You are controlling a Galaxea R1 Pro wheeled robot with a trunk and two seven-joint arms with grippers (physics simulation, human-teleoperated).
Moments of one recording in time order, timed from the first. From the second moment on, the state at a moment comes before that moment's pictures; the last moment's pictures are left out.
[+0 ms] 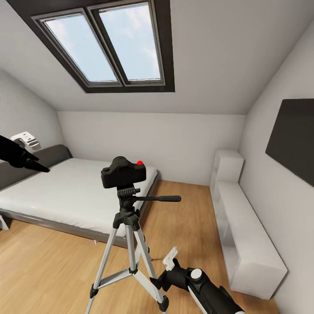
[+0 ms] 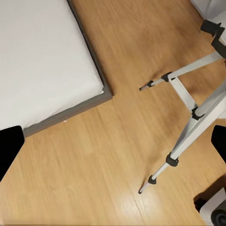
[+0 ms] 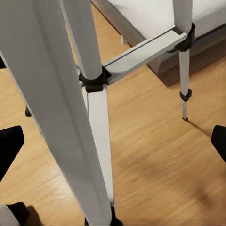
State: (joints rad) left arm -1.74 1.06 -1.22 -1.24 0.51 1.02 -1.08; right arm -0.45 0.07 0.44 -0.66 0.08 0.12 0.43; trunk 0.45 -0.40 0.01
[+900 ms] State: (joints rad) left arm -1.03 1.11 -1.09 -1.06 0.85 0.83 -0.79; right arm -0.42 0.00 0.44 -0.13 0.07 0.11 0.15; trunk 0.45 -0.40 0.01
